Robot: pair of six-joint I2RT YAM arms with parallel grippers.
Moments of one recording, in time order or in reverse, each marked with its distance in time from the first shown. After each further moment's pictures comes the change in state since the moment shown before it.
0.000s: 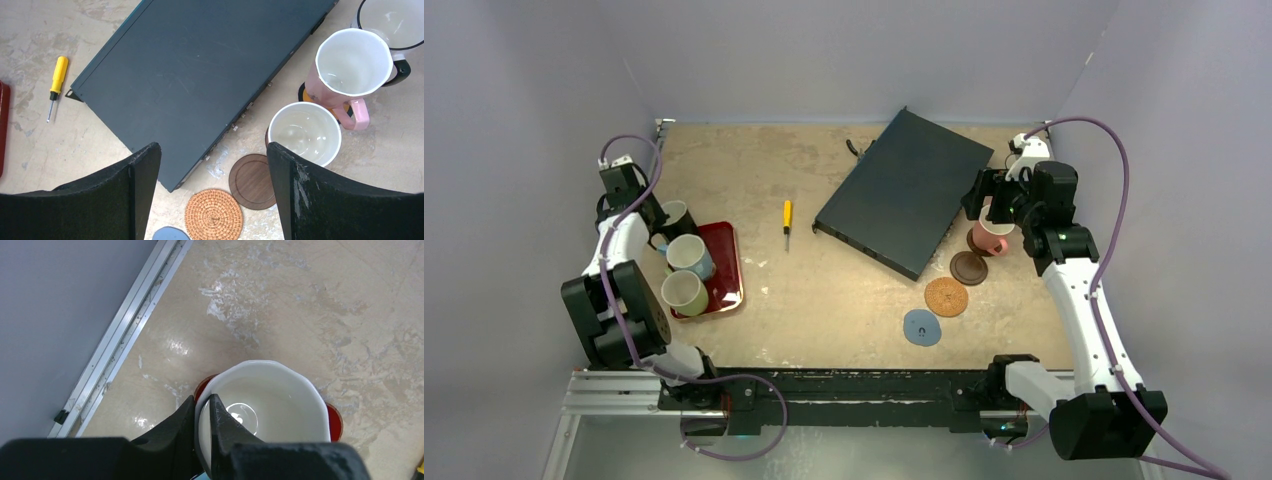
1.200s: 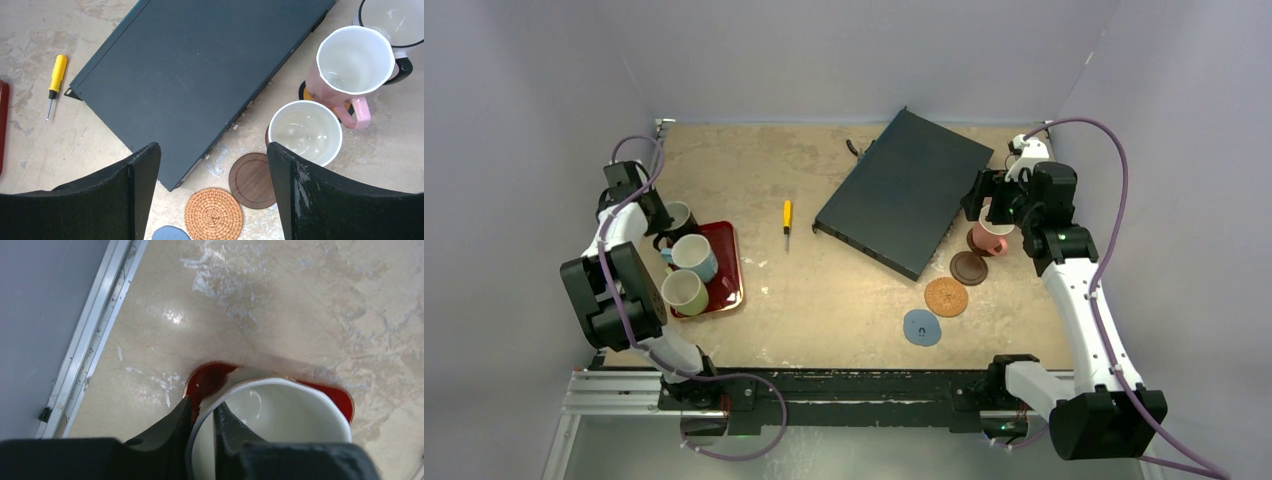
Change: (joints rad) left arm 0.000 0.096 0.062 -0.101 0.061 0.048; right arm 0.000 0.000 -0.006 0.001 -0.001 0.000
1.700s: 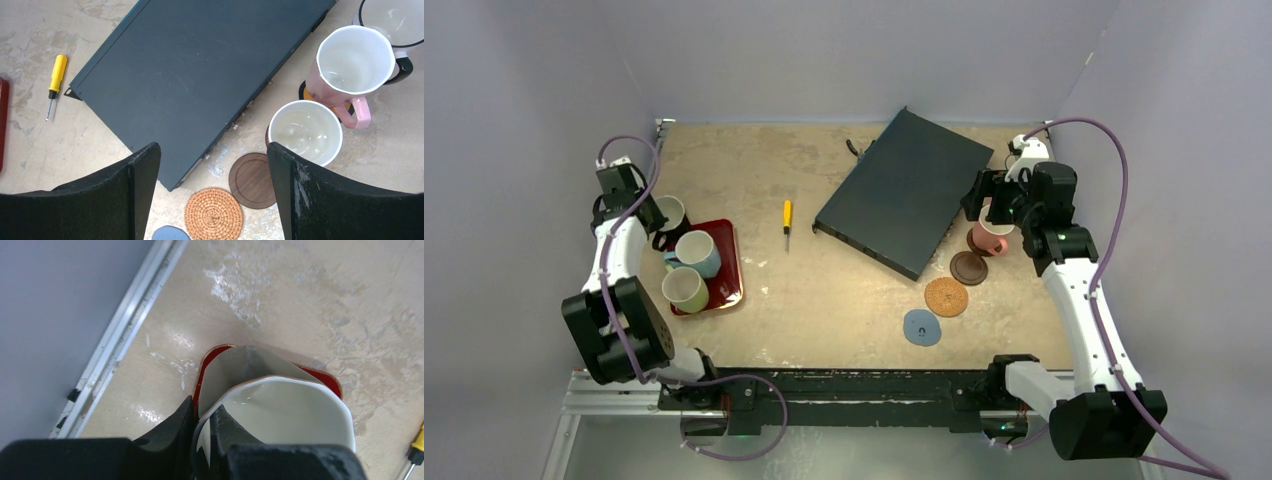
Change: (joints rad) left arm 0.000 -0.170 -0.075 -0.007 -0.053 -0.034; right arm 0.000 0.000 -0.002 0.001 0.000 0.000
